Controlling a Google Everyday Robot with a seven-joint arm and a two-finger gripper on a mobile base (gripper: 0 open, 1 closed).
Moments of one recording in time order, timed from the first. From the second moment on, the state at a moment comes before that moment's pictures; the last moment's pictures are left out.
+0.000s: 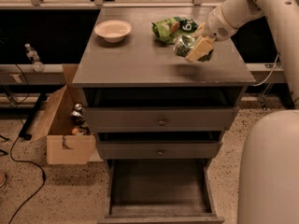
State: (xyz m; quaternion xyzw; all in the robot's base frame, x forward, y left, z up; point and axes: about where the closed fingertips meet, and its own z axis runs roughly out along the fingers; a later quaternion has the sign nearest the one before) arm 0.730 -0.148 0.883 -0.62 0.71 0.10 0.31
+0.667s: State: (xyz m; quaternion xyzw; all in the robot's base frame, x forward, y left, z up) arm 0.753 -0.137 0.865 -0.60 0.72 0.13 0.32
